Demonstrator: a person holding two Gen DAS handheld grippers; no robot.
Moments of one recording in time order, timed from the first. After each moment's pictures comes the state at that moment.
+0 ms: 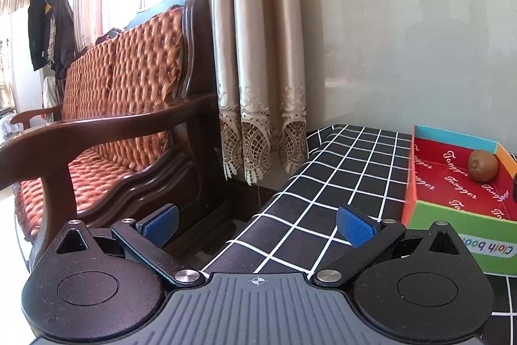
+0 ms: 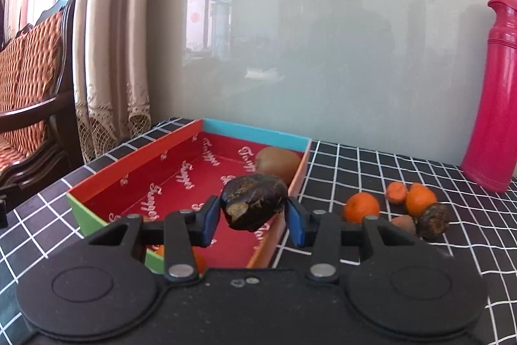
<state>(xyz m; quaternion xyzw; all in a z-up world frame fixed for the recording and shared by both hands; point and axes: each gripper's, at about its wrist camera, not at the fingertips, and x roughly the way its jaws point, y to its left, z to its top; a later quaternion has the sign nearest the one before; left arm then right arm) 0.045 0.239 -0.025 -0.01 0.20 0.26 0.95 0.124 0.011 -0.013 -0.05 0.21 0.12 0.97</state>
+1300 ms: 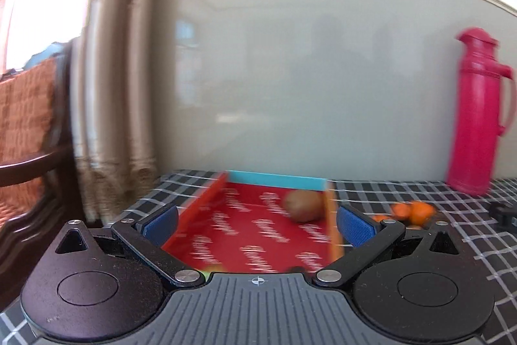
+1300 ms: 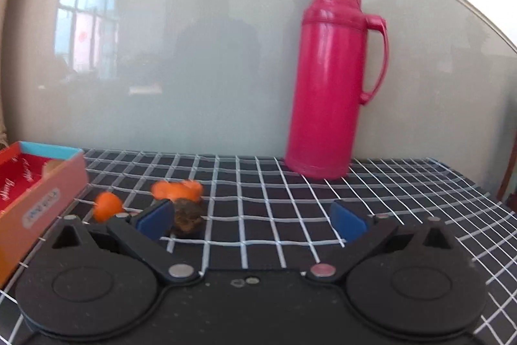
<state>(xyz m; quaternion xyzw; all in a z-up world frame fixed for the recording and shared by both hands) 0.066 0.071 0.005 0.00 0.12 0.05 0.99 0.099 -0.187 -0.006 -0.02 0.16 -0.11 0.98</state>
